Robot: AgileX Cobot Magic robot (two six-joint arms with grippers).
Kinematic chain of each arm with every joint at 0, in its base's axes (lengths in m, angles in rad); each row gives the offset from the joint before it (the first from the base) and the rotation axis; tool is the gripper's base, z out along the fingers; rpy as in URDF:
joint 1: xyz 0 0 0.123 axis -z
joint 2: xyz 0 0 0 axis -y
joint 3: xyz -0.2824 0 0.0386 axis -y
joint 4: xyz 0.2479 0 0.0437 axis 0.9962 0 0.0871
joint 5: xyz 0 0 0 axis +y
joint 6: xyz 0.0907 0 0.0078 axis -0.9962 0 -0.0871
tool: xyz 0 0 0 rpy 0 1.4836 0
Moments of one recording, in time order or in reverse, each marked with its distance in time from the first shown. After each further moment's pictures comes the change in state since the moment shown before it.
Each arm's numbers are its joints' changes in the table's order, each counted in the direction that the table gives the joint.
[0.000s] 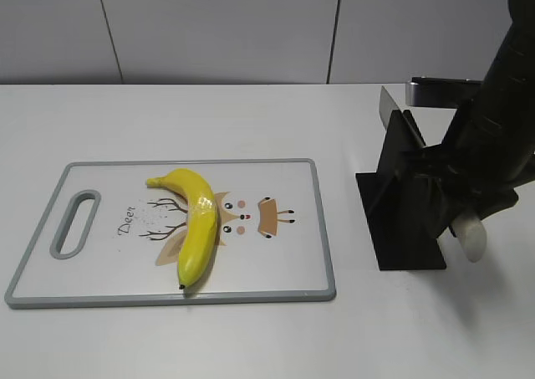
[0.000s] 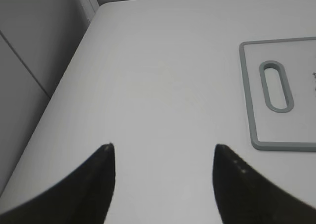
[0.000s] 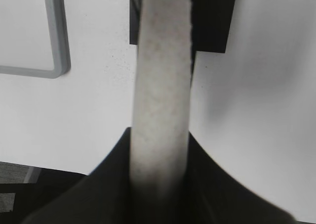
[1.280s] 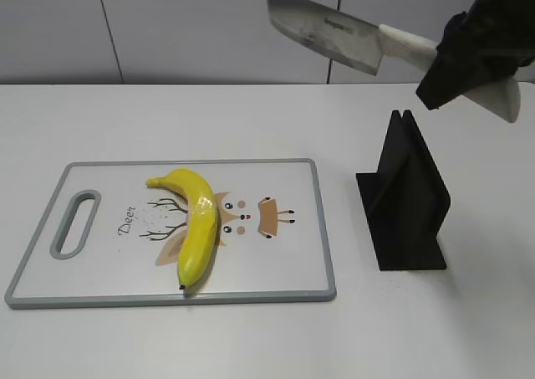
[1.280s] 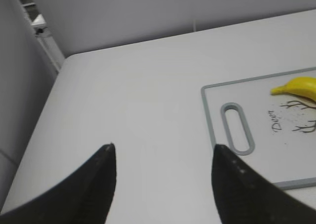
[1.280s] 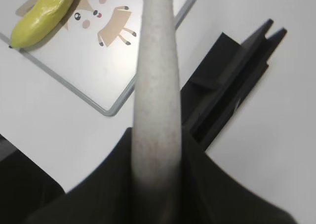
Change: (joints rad) left arm 0.000 -0.175 0.092 -0.126 -0.179 -0.131; right arm -0.002 0.206 0.221 0.076 0.020 0.556
